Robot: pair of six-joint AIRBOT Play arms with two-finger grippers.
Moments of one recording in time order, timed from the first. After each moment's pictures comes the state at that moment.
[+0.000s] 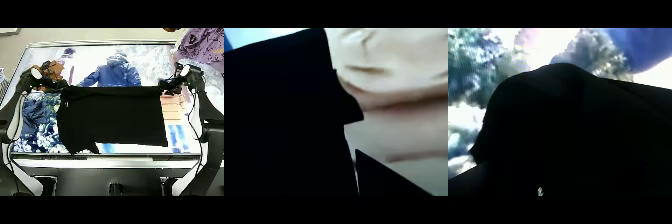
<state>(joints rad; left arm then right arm) 0.07 -1.95 1.86 1.27 -1.11 -1.57 -0.11 -1.98 1.91 -1.35 1.26 1.64</state>
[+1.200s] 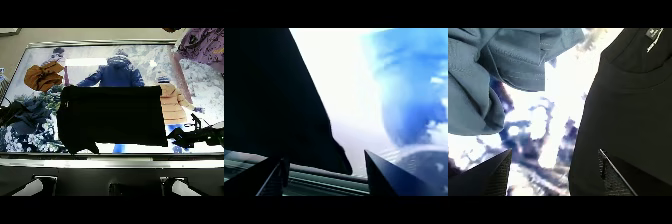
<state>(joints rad) 0.50 -1.22 1.15 1.23 -1.33 -1.55 -0.58 -1.30 0.70 -1.03 1.28 1.14</state>
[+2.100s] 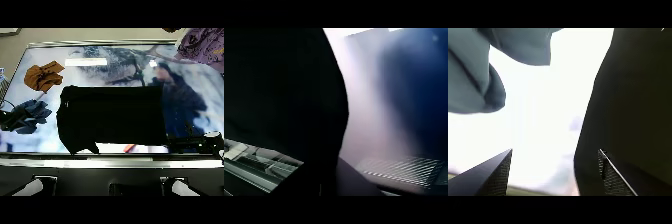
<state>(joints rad) 0.52 -1.21 1.04 1.21 -1.36 -1.52 -0.58 -1.30 0.51 -0.91 1.20 1.09</state>
